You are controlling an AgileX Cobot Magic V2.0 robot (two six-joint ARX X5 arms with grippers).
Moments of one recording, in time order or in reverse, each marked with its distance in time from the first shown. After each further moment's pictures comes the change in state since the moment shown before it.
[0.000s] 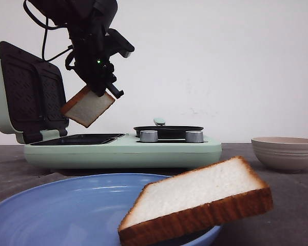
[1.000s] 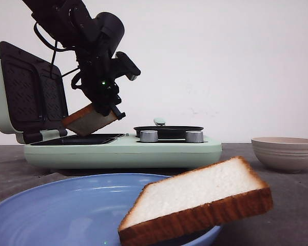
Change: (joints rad) left arm -0.014 0.084 0.001 -0.002 0.023 0.047; right arm 0.005 0.000 0.000 0.000 0.000 0.000
